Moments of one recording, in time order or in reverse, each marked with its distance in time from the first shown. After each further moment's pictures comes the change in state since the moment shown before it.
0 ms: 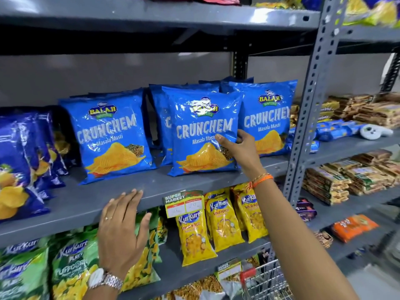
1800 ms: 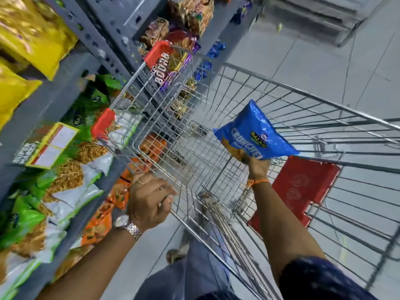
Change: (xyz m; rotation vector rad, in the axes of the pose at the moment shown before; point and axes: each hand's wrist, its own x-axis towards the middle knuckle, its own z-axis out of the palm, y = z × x) left_hand -0.333 0.228 0.272 -0.923 -0.749 0.603; right_hand -0.521 0.502 -0.292 0.023 1.183 0.991
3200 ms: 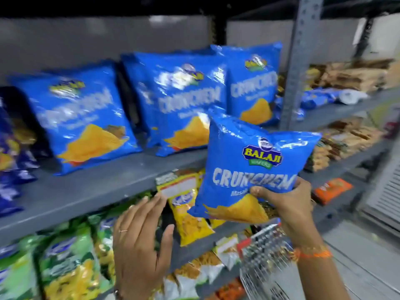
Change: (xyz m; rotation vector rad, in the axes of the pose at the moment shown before) left_hand -0.059 0.122 -0.452 0.717 0.807 -0.313; right_hand -0.505 -0.379 0.157 0.253 -1.048 -0.836
